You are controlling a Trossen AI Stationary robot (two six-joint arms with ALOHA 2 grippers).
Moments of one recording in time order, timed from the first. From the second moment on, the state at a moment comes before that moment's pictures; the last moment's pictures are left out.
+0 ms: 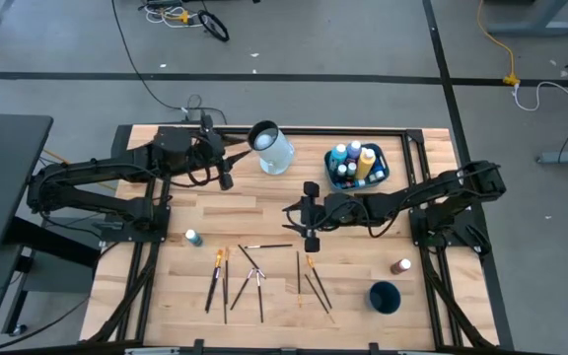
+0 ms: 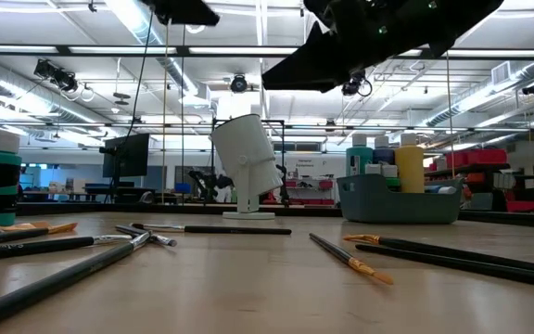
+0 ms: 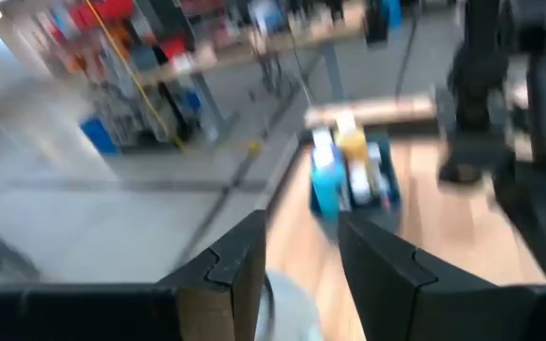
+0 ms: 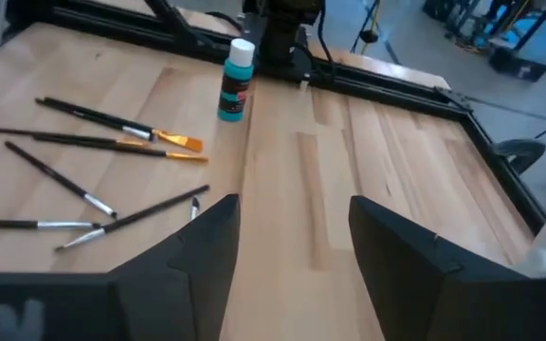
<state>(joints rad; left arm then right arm) 0.20 1.00 0.97 -0.20 -0.27 0.26 0.11 1.59 0.85 0.38 0.18 -0.20</state>
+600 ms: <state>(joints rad) 0.10 1.00 0.97 -1.05 -0.14 -0.33 0.05 1.59 0.85 0.22 0.17 -0.16</state>
